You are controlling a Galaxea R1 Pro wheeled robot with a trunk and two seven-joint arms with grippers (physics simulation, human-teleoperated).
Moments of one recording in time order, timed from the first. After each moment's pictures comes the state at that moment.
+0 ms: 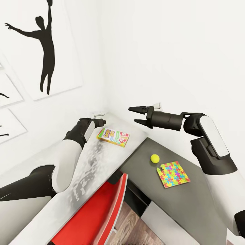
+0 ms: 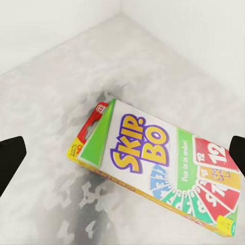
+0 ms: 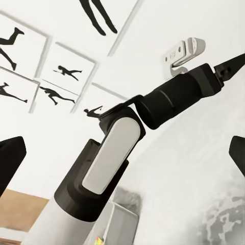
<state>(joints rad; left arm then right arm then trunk) -1.32 -0.17 0.20 -0.47 -0.08 0.48 0.10 -1.01 -0.23 0.29 -1.57 -1.89 0.95 -0.43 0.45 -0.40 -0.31</state>
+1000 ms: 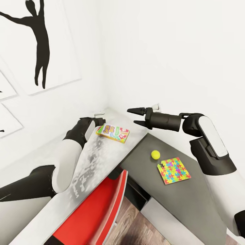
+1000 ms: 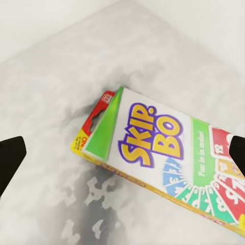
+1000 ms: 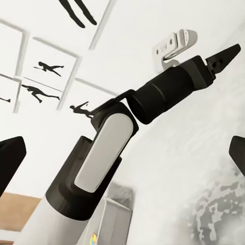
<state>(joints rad) -1.32 -0.17 0.18 -0.48 -0.08 0.47 0.12 -1.01 -0.23 0.31 -1.57 -1.89 0.95 -0.45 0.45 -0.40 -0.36</state>
